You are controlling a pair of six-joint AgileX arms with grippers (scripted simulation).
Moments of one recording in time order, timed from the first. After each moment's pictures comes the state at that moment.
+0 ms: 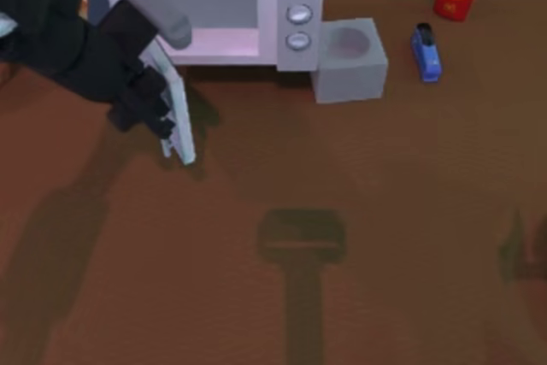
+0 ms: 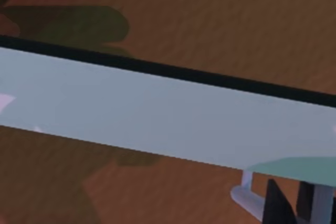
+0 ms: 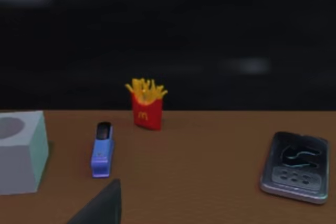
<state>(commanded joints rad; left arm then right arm) -0.27 1.69 1.30 -0.74 0.30 0.56 0.00 0.00 0.00 0.00 0.00 0.00</state>
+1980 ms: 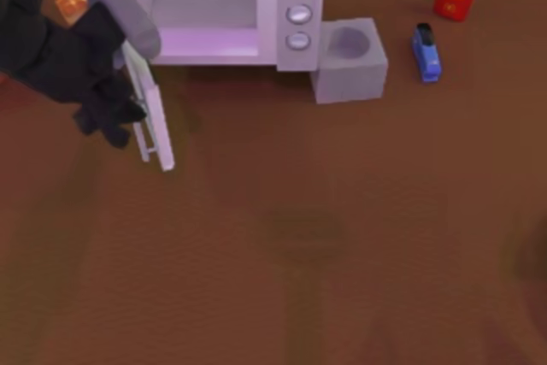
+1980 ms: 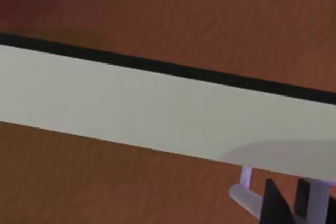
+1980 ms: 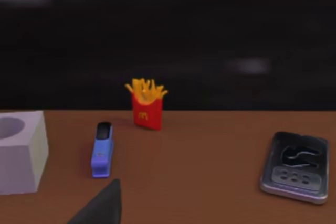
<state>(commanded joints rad) -0.19 1.69 1.31 -0.82 0.39 0.79 0.00 0.00 0.00 0.00 0.00 0.00</state>
